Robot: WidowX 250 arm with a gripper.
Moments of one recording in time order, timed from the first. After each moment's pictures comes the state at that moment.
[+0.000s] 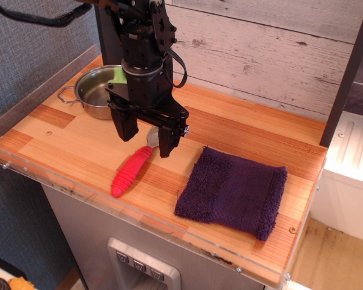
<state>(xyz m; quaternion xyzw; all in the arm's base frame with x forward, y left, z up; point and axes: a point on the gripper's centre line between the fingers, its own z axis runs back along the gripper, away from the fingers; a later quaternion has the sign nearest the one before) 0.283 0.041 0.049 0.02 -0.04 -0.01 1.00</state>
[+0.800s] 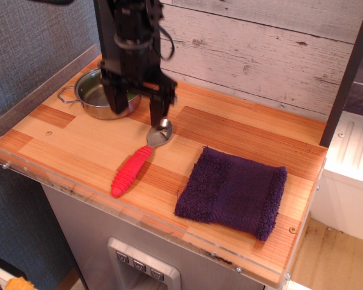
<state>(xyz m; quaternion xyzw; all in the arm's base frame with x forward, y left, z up) 0.325 0.089 0.055 0.04 -0.04 0.04 1.00</state>
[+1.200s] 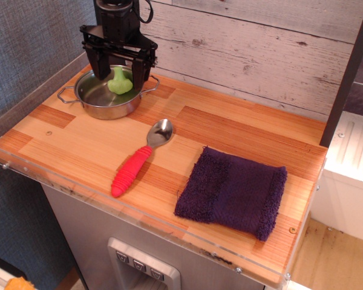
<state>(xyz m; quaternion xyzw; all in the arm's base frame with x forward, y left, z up) 0.358 0.134 0.064 0.06 -0.04 0.08 0.99</state>
